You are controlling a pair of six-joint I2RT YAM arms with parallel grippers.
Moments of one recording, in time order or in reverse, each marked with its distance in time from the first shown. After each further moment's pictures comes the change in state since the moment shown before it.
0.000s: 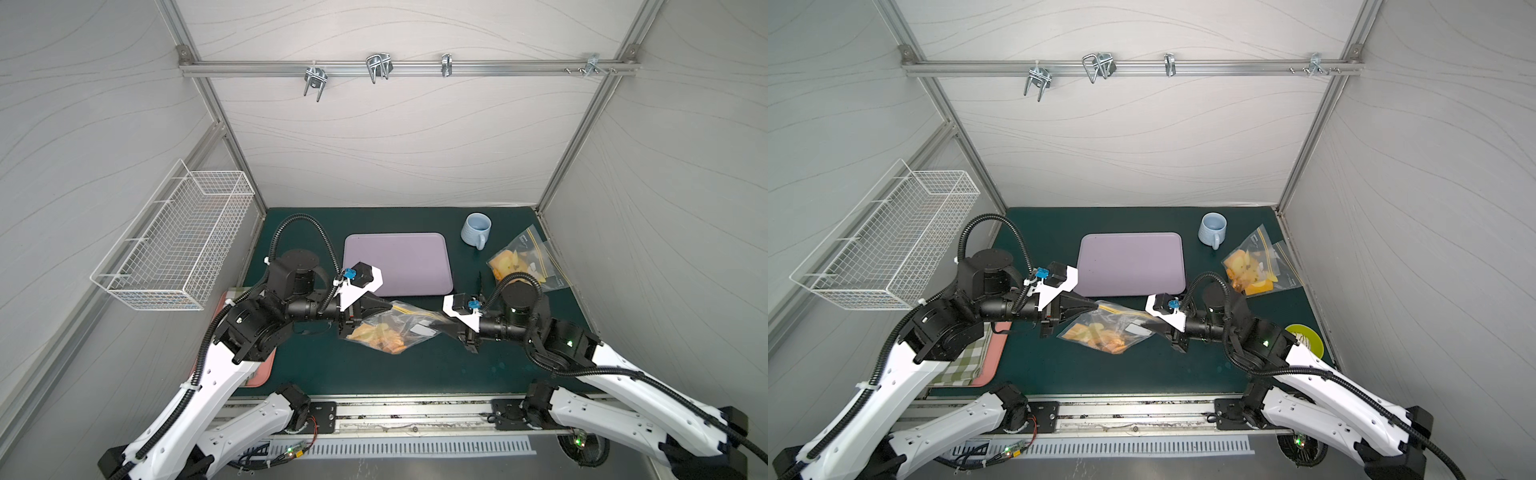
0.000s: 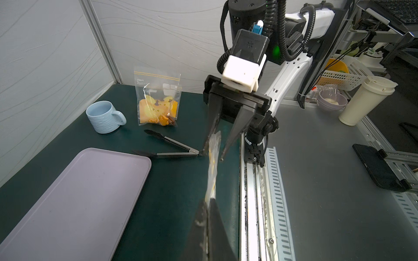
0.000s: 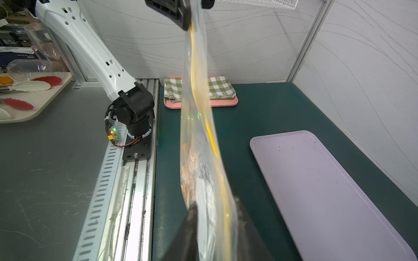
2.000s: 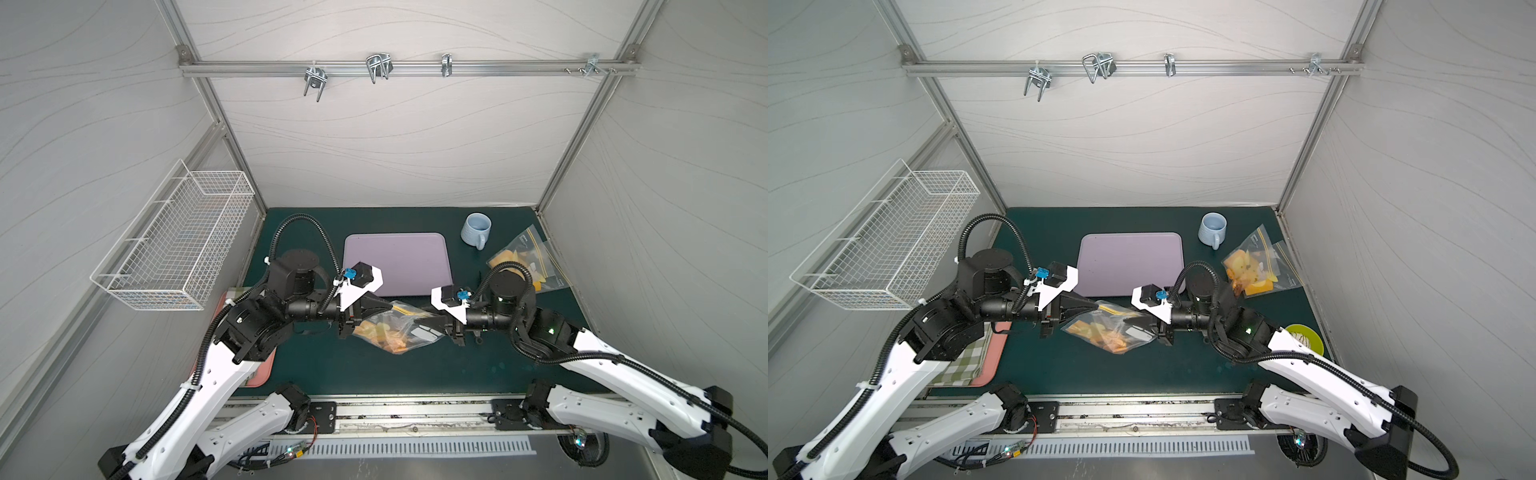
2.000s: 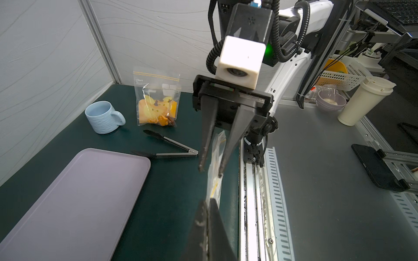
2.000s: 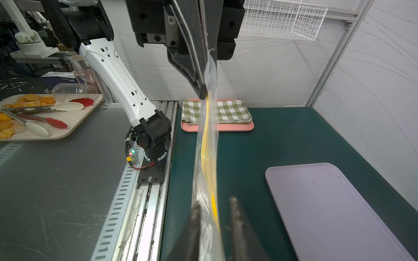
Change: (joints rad) left arm 0.000 0.002 0.000 0.002 0.004 -0.001; right arm 0.021 0.136 0.066 0.147 -0.116 0.037
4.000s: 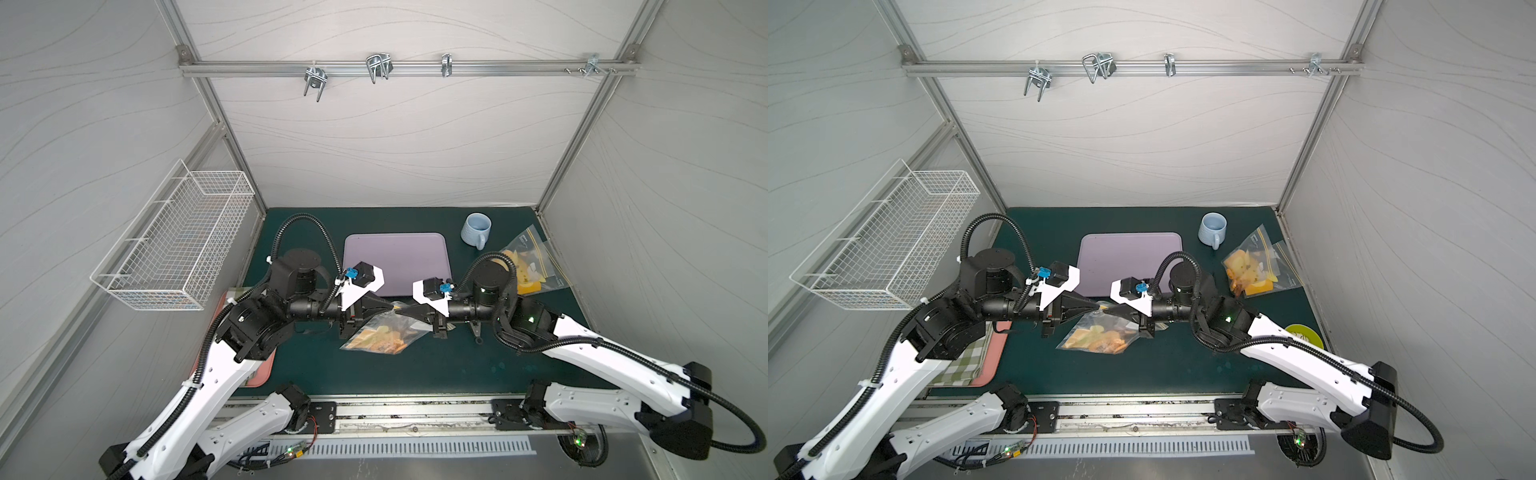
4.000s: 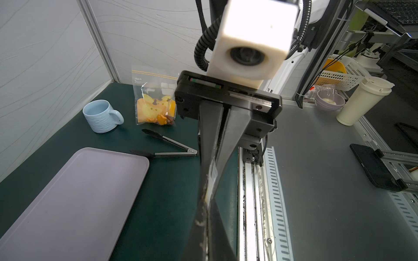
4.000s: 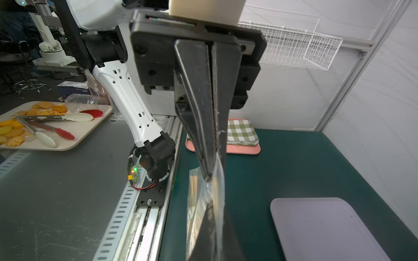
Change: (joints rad) left arm -0.002 0.006 0.000 0.001 0.000 -0.004; right arm 0.061 0.156 0.126 0.089 -0.018 -0.006
